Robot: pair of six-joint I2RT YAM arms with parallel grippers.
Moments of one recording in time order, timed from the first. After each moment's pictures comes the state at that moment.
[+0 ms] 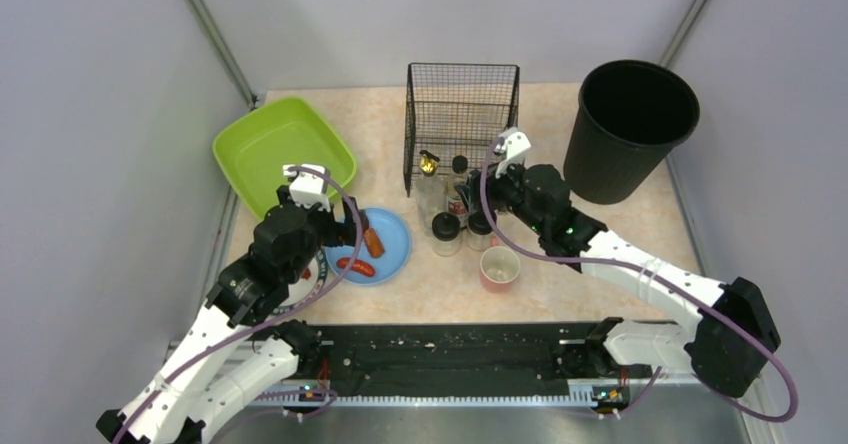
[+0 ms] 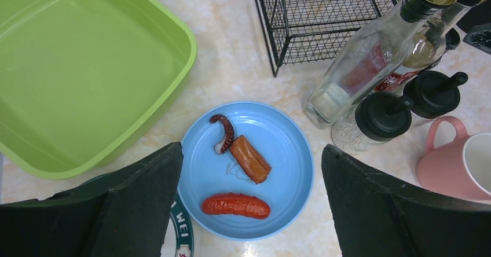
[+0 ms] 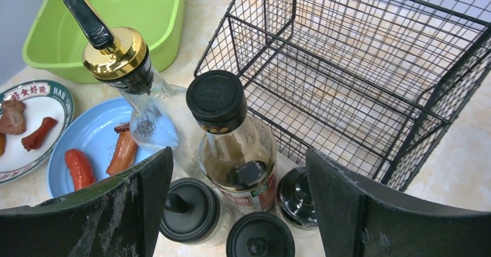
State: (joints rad) left arm -0.60 0.62 0.83 -0.55 -0.31 -0.20; right arm 0.72 1.15 0.78 0.20 0.08 0.11
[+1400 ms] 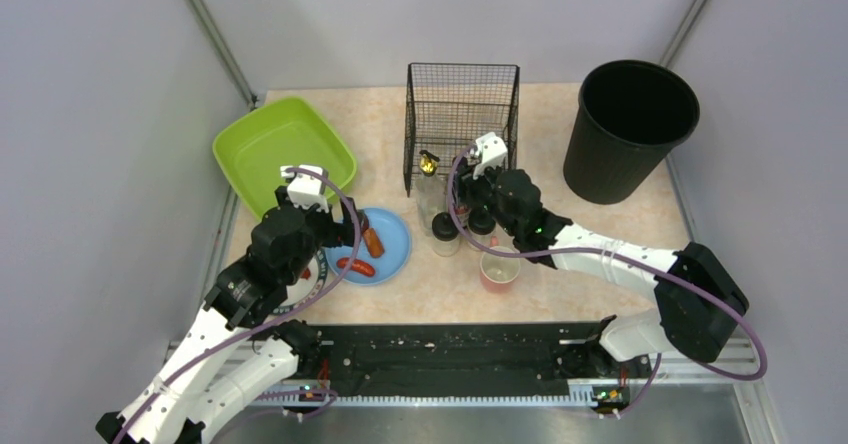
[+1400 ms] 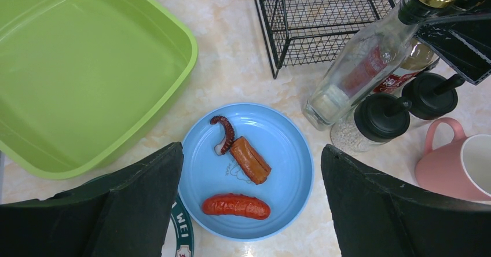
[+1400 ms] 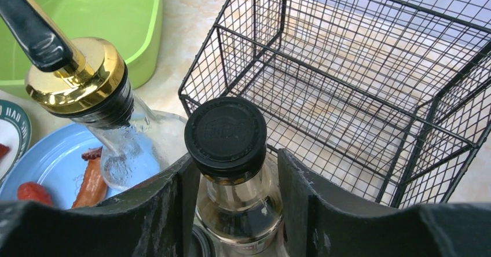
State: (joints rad) left arm -0.60 0.61 0.83 -0.55 -0.31 -0.20; right arm 0.80 1.37 0.78 0.45 0.23 0.07
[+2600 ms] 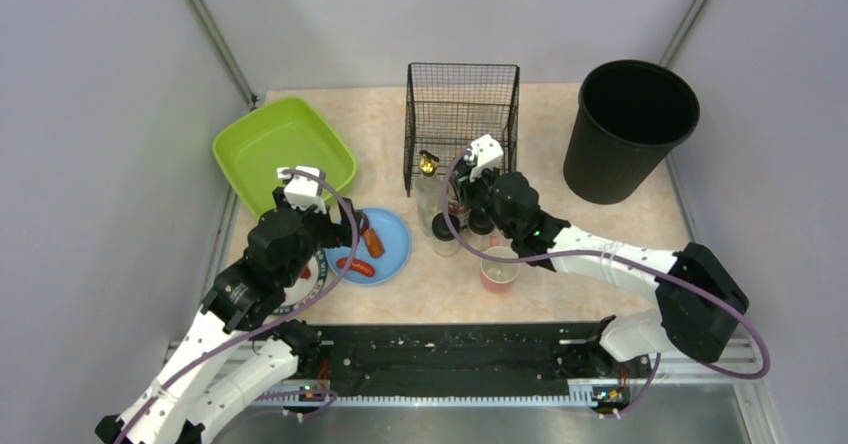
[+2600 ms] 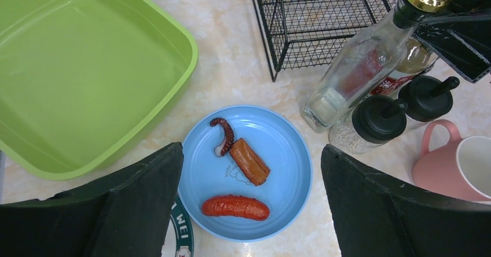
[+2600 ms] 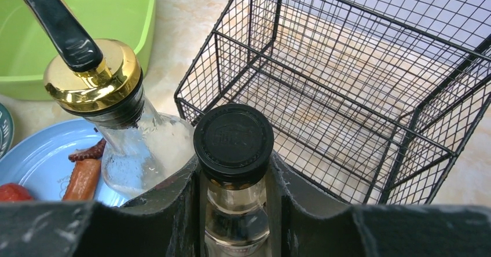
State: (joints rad) left arm -0.60 0.59 0.83 -0.55 -0.31 -0.20; right arm 0.83 1.37 0.78 0.48 0.29 0.00
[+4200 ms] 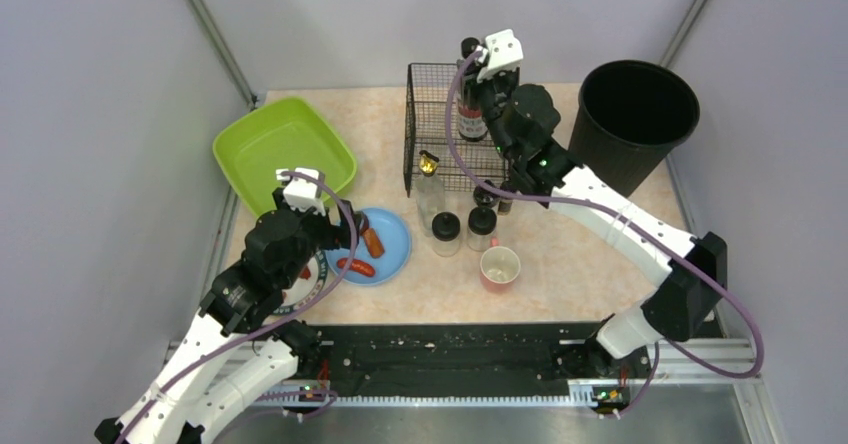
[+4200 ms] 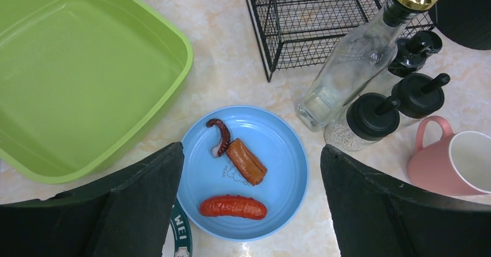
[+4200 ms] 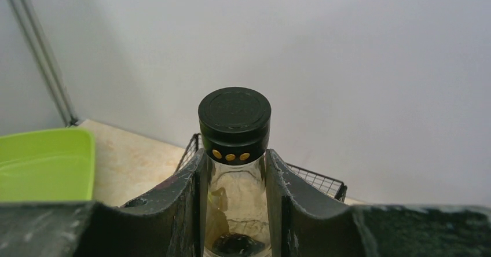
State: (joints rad) left arm -0.60 0.58 0.83 -0.55 -0.29 -0.19; right arm 0.75 1.48 1.41 0.33 0.40 -0.21
